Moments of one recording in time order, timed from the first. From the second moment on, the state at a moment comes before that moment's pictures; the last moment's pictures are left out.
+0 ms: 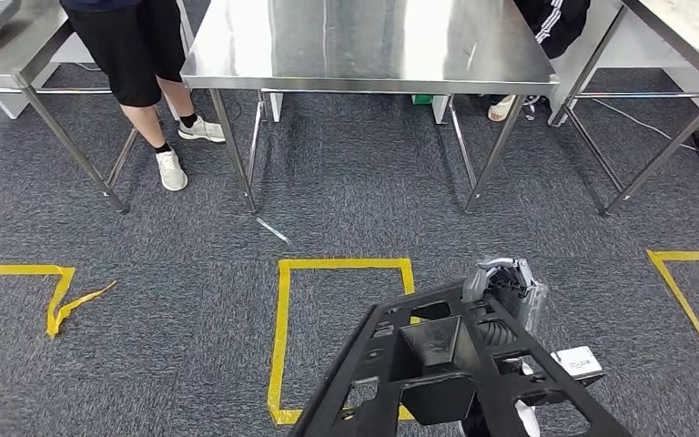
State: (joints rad) left arm -0.10 -0.15 1.26 -0.19 -1.08 0.22 -0.20; right arm -0.01 0.08 0.24 -1.64 -0.04 -0.22 -0.60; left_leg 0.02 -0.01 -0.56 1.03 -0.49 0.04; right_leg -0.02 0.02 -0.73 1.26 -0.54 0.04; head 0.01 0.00
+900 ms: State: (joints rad) left arm -0.10 -0.16 1.26 -0.19 -1.09 0.21 -0.21; right arm -0.01 0.08 0.24 -1.64 -0.03 -0.20 -0.59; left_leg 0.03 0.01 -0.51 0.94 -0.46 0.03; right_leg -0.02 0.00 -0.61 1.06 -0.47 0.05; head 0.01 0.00
